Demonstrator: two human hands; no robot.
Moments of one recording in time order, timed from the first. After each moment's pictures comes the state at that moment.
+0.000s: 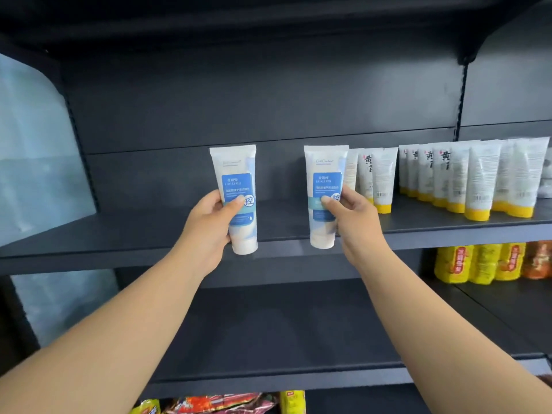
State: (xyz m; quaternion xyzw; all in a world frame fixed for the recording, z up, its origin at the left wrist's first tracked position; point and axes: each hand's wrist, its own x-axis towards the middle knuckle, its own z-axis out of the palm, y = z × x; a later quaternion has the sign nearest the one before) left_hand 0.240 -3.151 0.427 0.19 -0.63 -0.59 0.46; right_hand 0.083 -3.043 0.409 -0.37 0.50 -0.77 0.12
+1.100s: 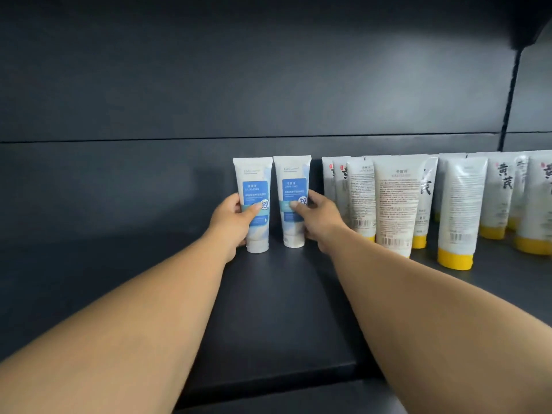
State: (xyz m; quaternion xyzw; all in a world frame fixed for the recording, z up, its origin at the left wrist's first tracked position) left_hand 0.013 -3.380 0.404 0.21 -0.68 -0.57 0.40; right_hand -0.100 -3.291 0.401 -0.35 0.67 -0.65 0.09
